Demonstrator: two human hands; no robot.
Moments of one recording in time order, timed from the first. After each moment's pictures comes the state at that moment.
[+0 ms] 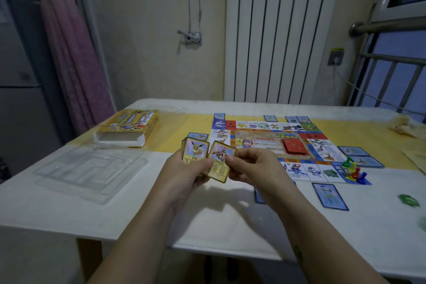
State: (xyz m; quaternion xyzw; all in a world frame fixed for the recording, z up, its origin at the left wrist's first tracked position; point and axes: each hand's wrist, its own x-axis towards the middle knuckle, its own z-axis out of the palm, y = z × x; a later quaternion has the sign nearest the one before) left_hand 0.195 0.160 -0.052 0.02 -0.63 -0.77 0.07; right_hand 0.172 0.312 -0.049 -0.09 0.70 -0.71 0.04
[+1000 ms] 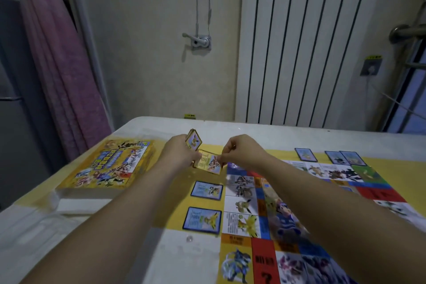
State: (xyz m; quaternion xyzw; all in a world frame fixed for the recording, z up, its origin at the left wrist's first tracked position) left_hand -0.075 0.075 -0.034 0.10 -0.90 -0.42 0.10; right_hand -0.103 0.240 -0.027 -0.17 0.91 -0.38 0.03
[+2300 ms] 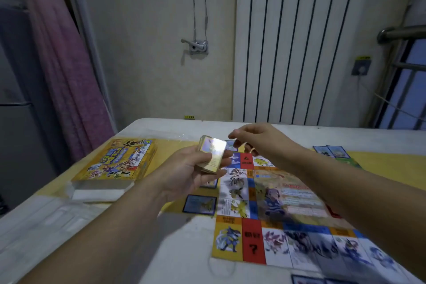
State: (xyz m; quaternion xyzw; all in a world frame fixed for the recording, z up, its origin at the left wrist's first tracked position) left_hand 0.027 0.112 -0.007 -0.02 -0.56 -0.82 -0.11; right_hand -0.024 0.289 0.022 -0.19 0.85 -0.48 0.04
